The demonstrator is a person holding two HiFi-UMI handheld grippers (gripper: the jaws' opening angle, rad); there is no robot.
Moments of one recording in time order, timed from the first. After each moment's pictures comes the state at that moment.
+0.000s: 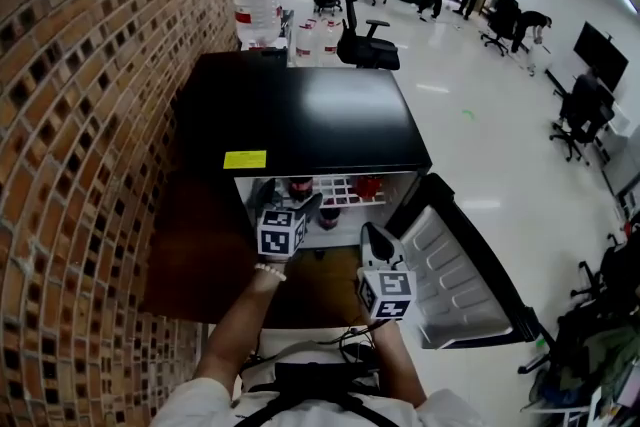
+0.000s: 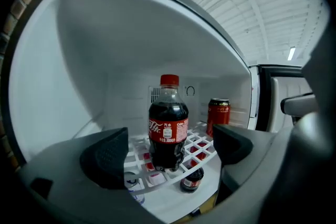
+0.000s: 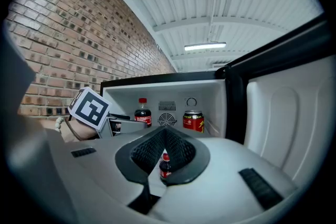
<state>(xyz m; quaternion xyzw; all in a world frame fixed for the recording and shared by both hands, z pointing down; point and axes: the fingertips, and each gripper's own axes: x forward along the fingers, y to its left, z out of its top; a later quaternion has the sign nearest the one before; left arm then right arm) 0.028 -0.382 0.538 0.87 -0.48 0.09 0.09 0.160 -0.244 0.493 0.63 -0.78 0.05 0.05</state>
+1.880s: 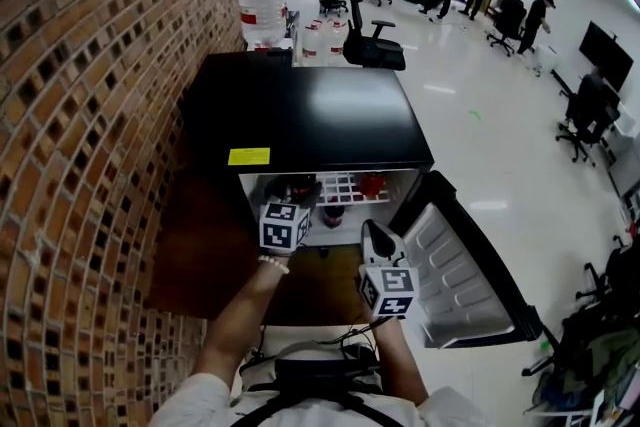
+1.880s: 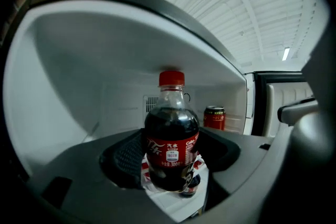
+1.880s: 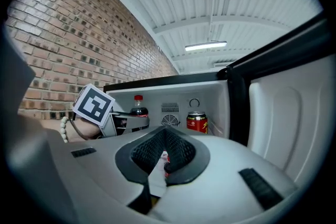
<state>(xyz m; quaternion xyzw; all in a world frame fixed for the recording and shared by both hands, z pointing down) 0.036 -0.379 0.513 0.88 -0.47 0.08 0.07 0.155 -0.241 0.489 0.62 -0.79 0.05 0.03</state>
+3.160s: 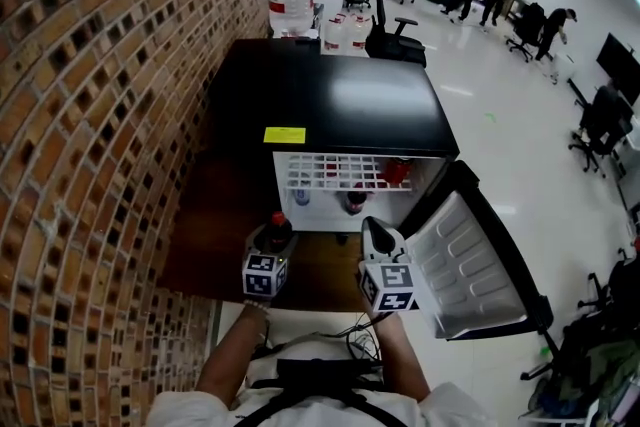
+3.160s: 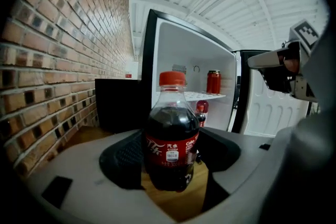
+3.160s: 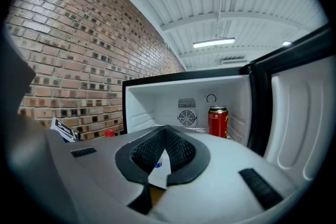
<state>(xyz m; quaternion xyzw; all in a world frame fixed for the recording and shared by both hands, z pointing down) -0.093 -0.253 0.633 0.84 -0.52 0.13 0.13 0.091 -0.219 0.501 0.58 -0.81 0.06 0.05</state>
